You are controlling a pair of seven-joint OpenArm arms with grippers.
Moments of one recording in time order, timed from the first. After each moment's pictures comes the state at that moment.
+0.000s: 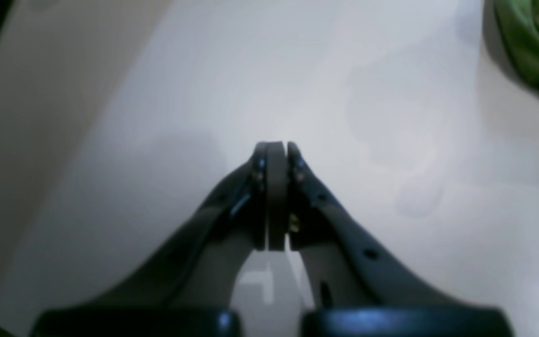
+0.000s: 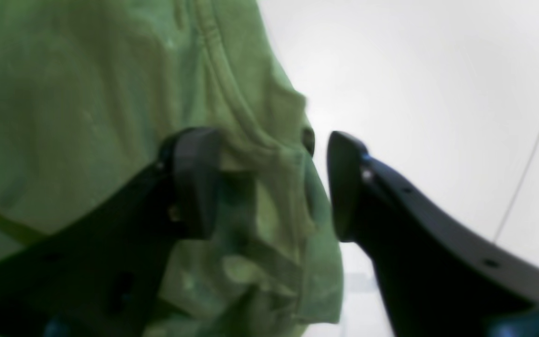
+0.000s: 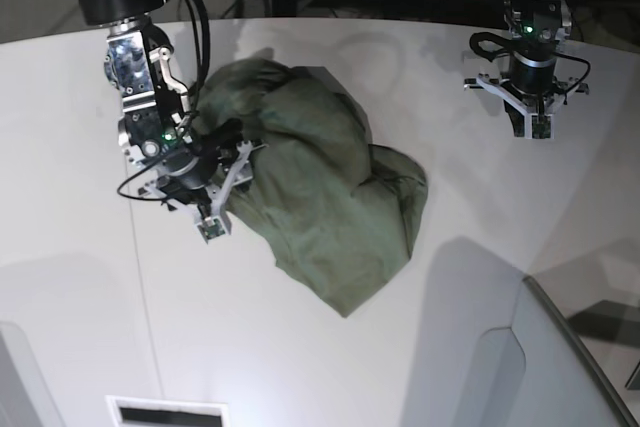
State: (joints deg) left arm 22.7 -13.3 -13.6 82.8 0.0 -1.6 9.0; right arm 0.7 0.7 -8.4 77.4 -2.8 13.6 -37.4
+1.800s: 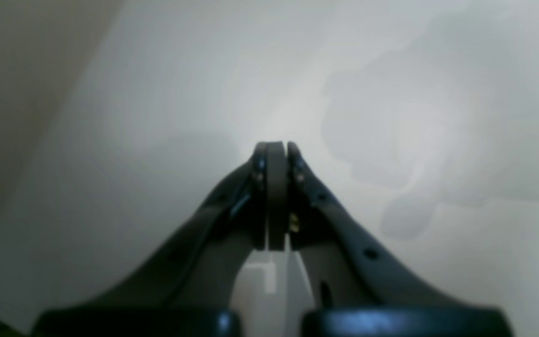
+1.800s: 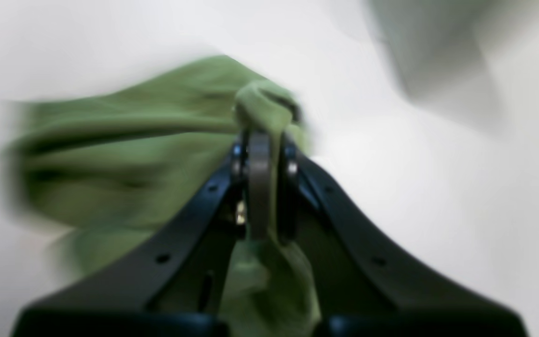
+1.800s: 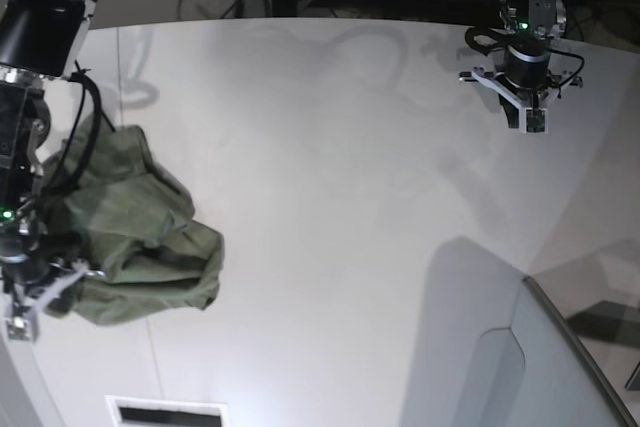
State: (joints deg) left arm 22.4 -12.8 -13.3 80.5 -0.1 -1.8 8.8; right arm 9.9 9.4 13.6 93.4 -2.0 9.0 -48.0
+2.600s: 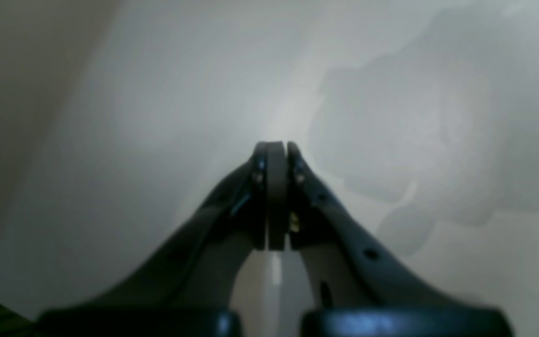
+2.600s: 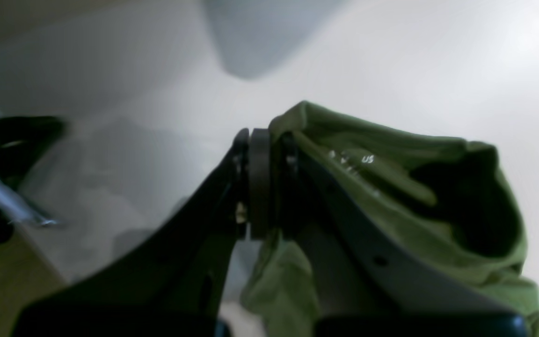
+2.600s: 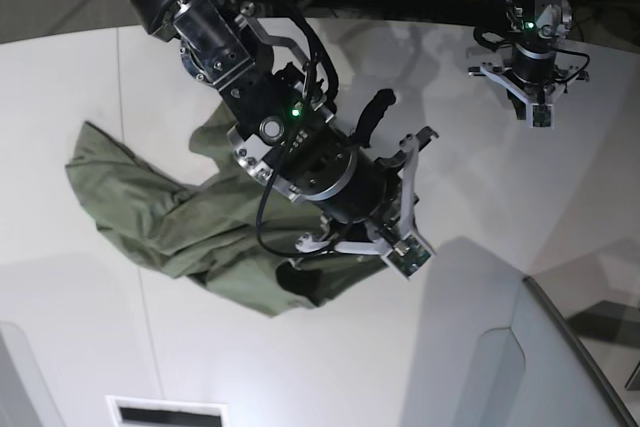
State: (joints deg) left arm 21.8 -14.2 -13.8 77.0 0.2 -1.6 8.8; right arm 5.2 -6.3 -38.4 104.5 -2.9 8.5 -51.4
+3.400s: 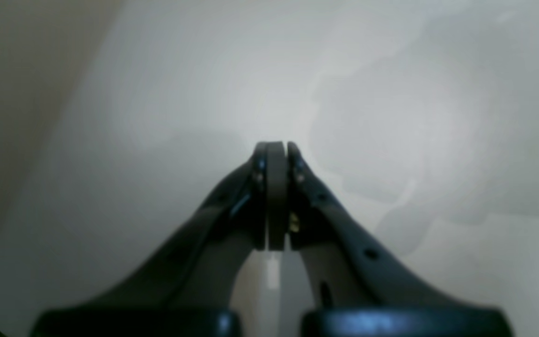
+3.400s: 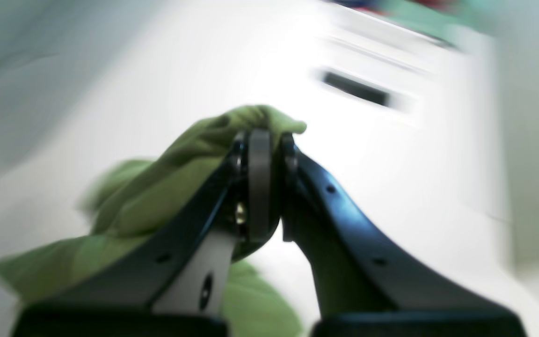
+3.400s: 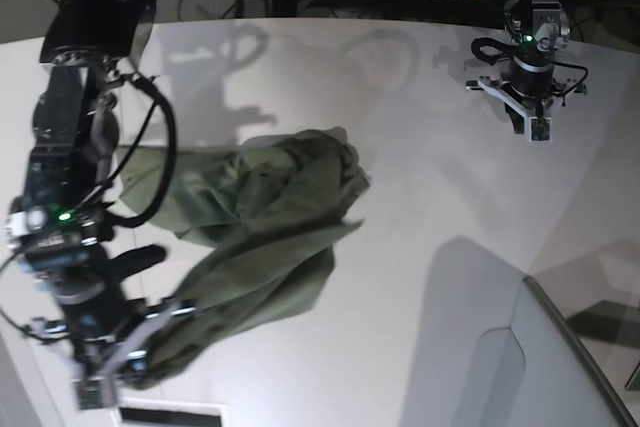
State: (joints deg) left arm 19.2 -14.0 -13.7 76.0 0.3 -1.8 8.4; right arm 12.9 -0.1 5.6 110.4 -2.7 15.3 -51.4
